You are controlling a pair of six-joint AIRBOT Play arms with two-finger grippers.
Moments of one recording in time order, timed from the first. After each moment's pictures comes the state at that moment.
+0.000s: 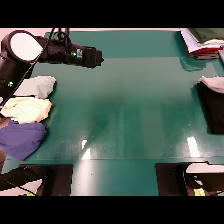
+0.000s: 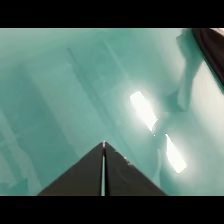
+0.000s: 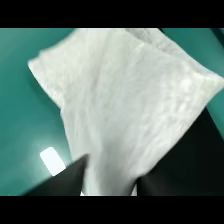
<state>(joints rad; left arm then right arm) -0.48 -1.28 1.60 1.15 -0.93 -1.57 -0.82 -1.47 1.81 -1.34 1.46 1.49</state>
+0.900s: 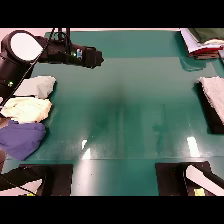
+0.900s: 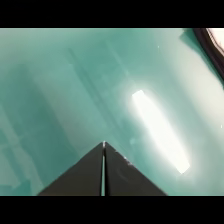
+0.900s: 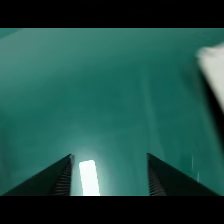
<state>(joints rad) -0.48 -1.28 1.60 1.15 -0.92 -1.55 -0.42 -1.07 1.55 -1.14 1.35 1.51</state>
